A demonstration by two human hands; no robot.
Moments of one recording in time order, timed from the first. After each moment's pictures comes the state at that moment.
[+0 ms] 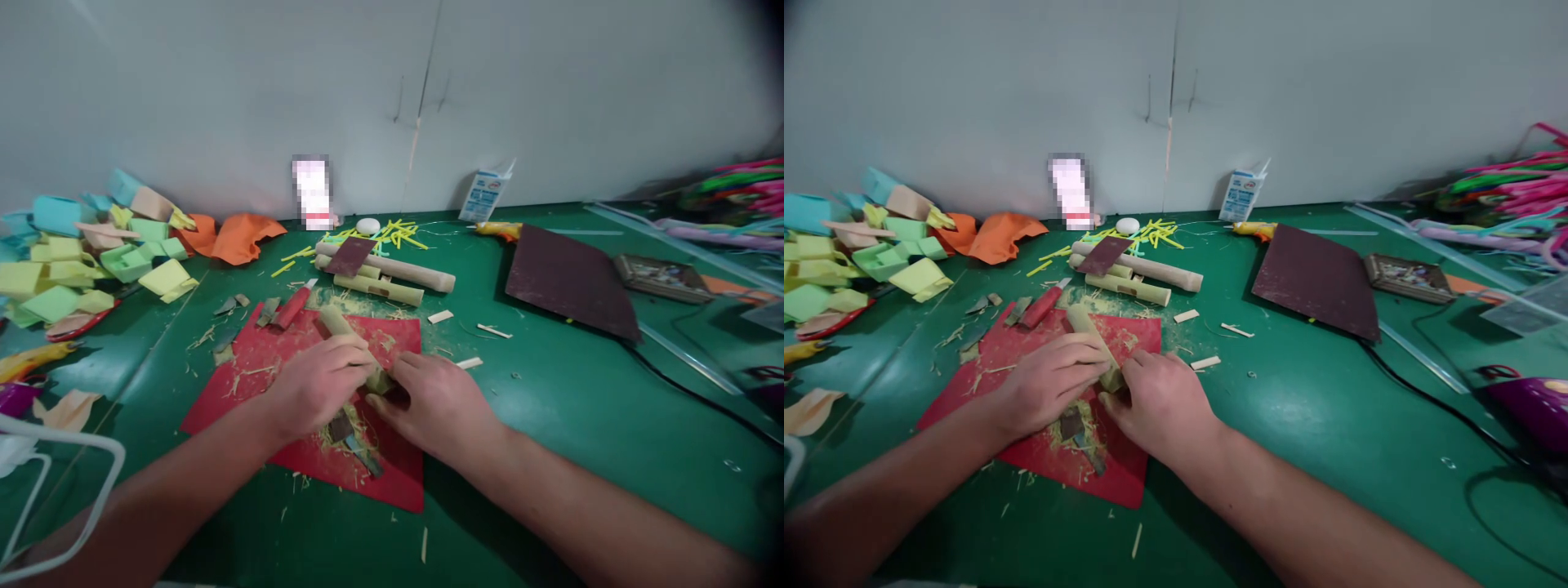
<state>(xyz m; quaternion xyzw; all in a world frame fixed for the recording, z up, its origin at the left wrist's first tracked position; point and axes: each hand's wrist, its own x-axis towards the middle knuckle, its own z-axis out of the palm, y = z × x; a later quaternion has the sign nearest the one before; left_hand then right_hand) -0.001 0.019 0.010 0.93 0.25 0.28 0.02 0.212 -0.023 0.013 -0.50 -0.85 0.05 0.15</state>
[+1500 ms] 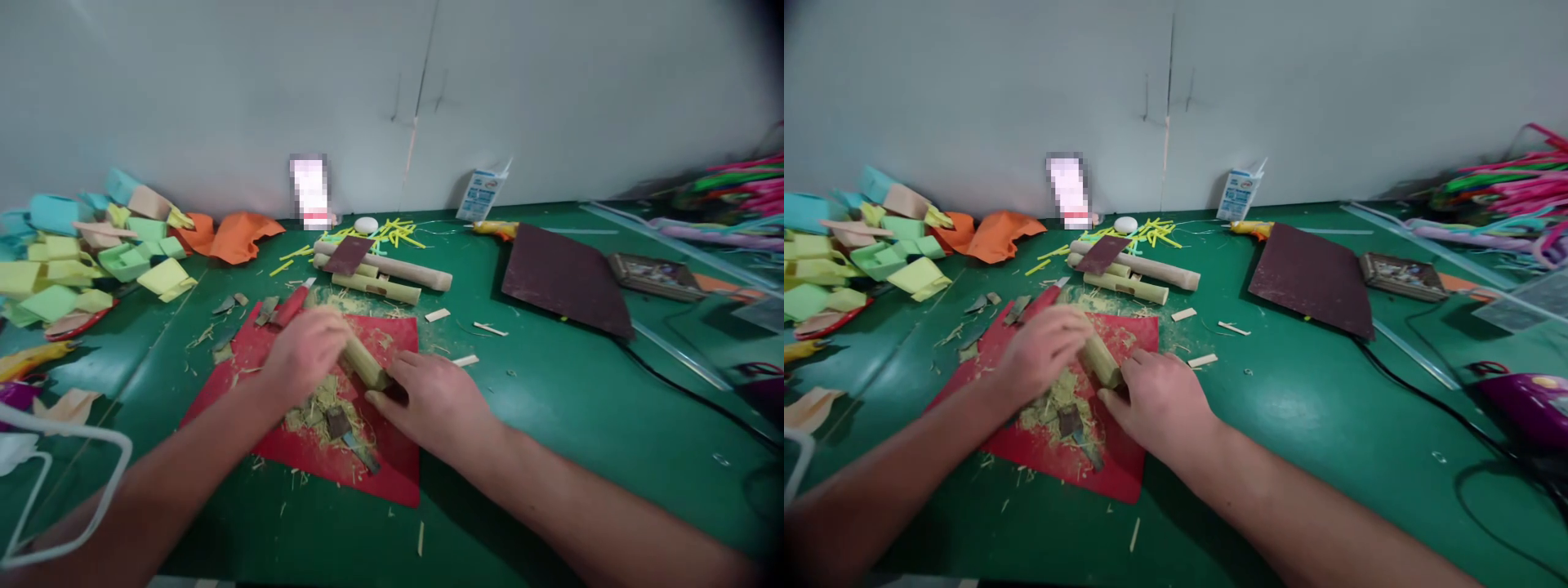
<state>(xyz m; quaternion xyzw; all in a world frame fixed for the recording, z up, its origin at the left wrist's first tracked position) 0.002 0.020 0.005 0.89 0.31 0.35 0.01 0.212 -0.025 0.017 -0.51 -0.85 0.06 0.11</state>
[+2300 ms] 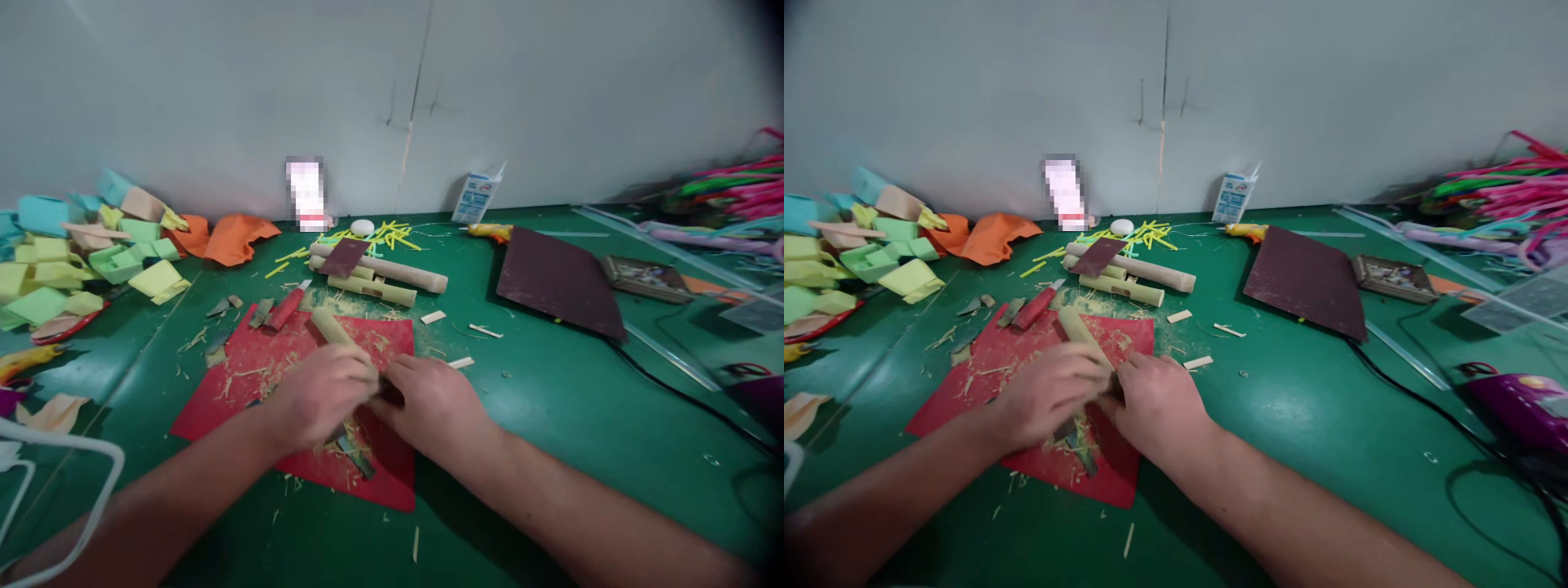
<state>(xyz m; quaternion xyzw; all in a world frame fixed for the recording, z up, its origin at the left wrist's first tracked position) 0.005 0.008 0.006 0.93 0.23 0.28 0.08 0.213 -0.023 0.016 -0.51 -0.85 0.07 0.12</state>
